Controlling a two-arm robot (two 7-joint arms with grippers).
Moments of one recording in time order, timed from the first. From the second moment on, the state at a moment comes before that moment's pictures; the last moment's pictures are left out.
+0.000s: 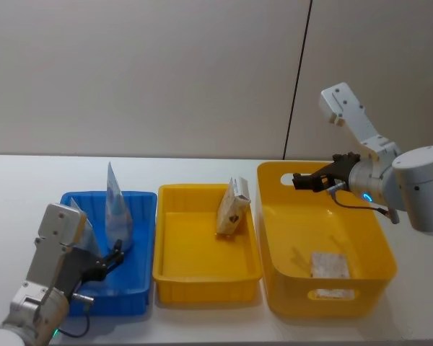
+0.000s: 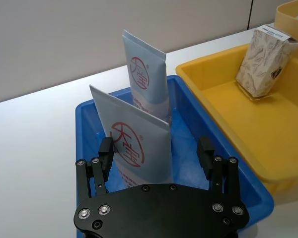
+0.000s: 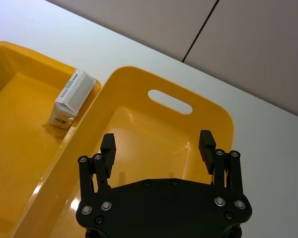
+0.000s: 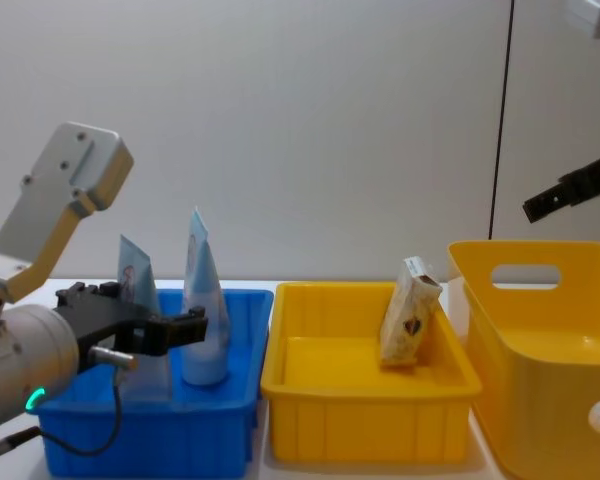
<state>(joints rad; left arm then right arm) -0.26 0.28 0.39 -1.48 -0.17 0.17 0.04 0.70 0.33 -0.37 -1.32 0.10 0.79 0.23</state>
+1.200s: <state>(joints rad) -0.29 0.25 0.40 -1.41 -0.13 0.17 0.06 0.70 0.33 -0.37 -1.32 0.10 0.79 0.23</state>
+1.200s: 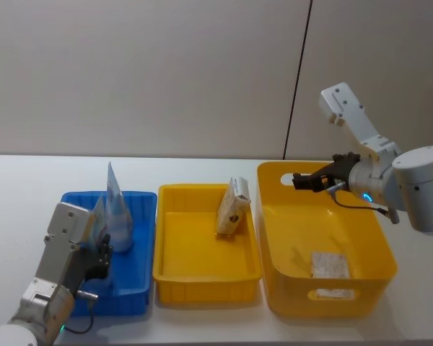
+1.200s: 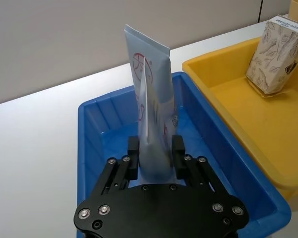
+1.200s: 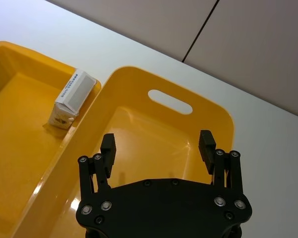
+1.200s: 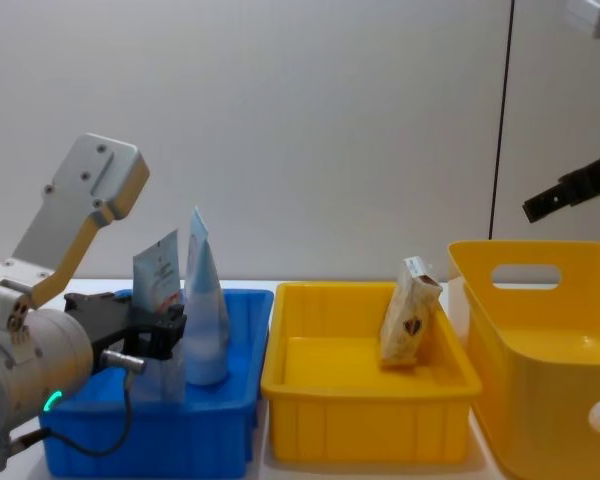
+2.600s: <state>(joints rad) -0.28 0.25 0.38 -1.47 -0.15 0.21 0.04 0.70 0.33 -0.37 -1.32 0.10 0.79 0.23</state>
